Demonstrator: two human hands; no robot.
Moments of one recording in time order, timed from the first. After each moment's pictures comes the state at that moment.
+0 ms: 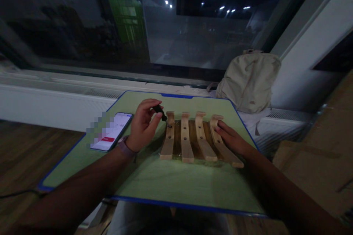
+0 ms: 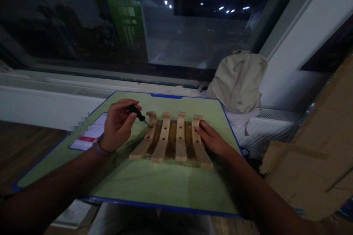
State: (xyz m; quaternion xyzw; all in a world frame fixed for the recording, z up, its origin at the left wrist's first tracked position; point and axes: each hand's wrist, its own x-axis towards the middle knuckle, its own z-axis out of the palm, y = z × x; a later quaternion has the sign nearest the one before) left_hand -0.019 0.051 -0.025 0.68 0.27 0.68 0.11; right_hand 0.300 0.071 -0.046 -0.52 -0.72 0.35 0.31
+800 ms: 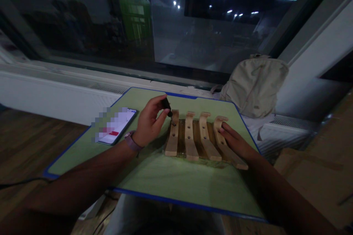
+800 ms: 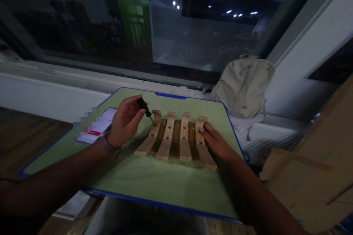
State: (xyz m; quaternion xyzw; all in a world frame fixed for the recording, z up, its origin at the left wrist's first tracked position) left_hand -0.017 0.053 -0.033 0.66 0.32 0.66 0.14; right_hand 0.297 0.069 -0.042 -0.49 -0.73 0.36 0.32
